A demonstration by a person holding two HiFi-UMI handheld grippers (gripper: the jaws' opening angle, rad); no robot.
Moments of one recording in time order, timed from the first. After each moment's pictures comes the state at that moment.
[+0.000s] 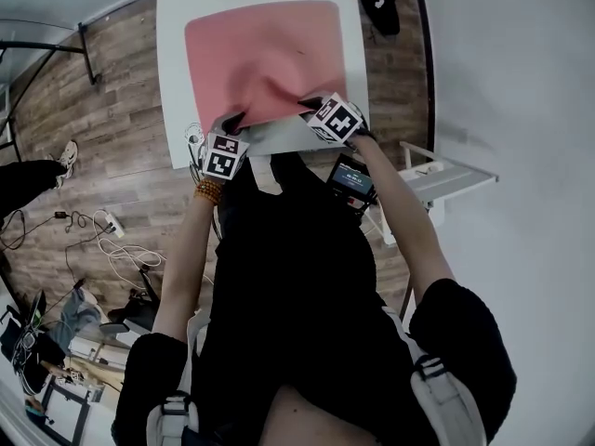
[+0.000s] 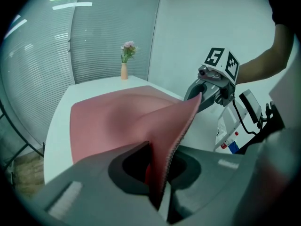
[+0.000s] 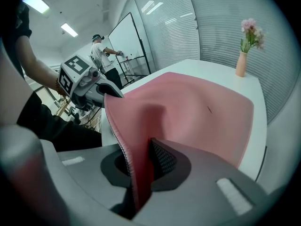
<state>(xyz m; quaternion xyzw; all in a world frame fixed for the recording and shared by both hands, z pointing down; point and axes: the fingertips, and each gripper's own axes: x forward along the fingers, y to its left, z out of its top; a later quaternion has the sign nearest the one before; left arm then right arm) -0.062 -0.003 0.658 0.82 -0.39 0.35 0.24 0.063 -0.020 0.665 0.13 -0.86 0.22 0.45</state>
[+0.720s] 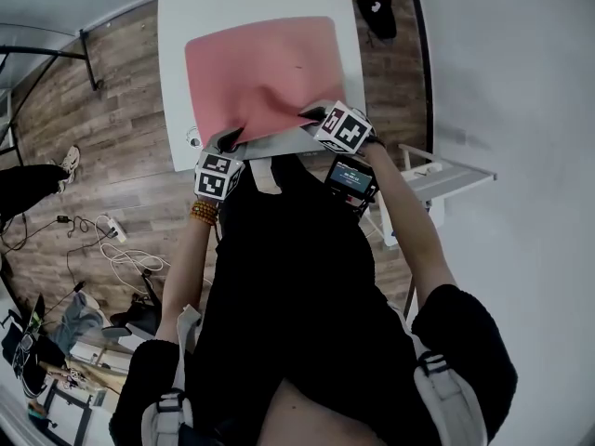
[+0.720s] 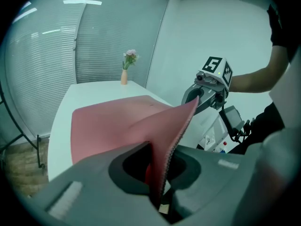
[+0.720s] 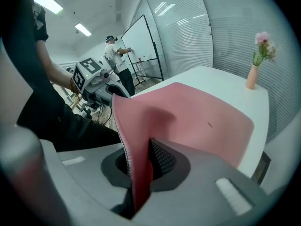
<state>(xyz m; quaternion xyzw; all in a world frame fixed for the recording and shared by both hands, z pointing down) -0.060 0.031 0.606 0.83 -0.38 0.30 0.28 0.061 0.008 0.612 0.07 -0.87 0.19 0.44</state>
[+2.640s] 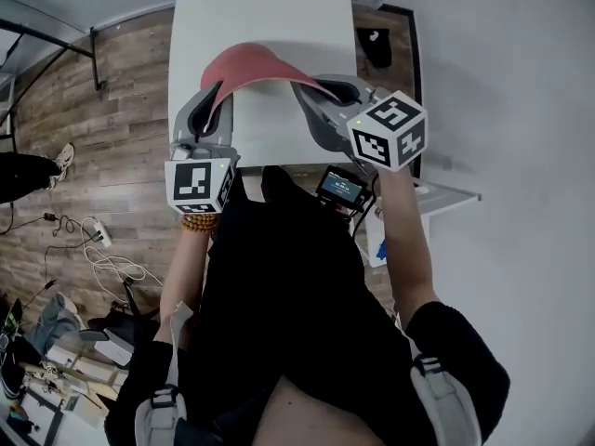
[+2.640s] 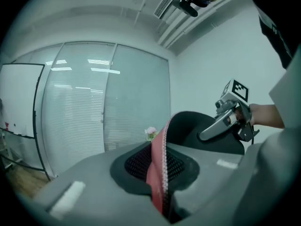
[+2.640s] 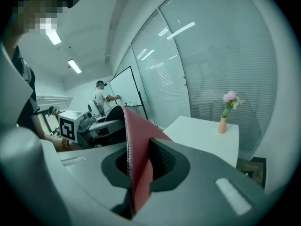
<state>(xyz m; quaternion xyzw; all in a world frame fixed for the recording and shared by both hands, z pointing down) -0.098 -0.054 0.325 0.81 -0.58 0.05 0.05 0.024 -0.065 0.342 0.22 -0.93 0.21 0.23</state>
